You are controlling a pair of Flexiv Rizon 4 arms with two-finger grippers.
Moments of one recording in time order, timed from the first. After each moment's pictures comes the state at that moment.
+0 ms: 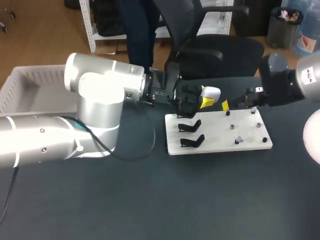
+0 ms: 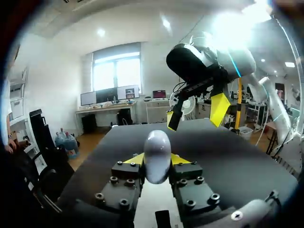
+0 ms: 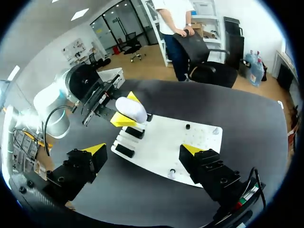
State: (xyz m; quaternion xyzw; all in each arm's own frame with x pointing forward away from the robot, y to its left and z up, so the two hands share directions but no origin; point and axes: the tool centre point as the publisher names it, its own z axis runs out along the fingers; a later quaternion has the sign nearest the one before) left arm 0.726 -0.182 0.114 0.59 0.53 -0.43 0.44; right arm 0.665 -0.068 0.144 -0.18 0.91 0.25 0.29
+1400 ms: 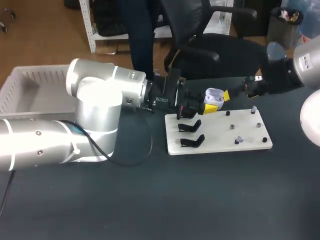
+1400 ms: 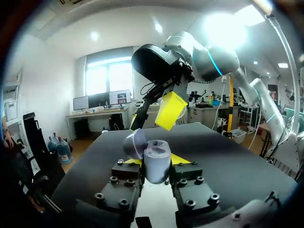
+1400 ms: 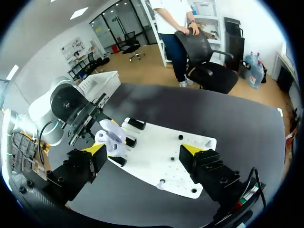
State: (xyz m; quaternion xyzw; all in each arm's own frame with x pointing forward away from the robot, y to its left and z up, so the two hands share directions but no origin) left arm 0.697 -0.185 0.120 0.59 0.50 -0.46 0.44; right arm 0.698 -0.079 0.150 -0.18 0.91 0.24 0.29
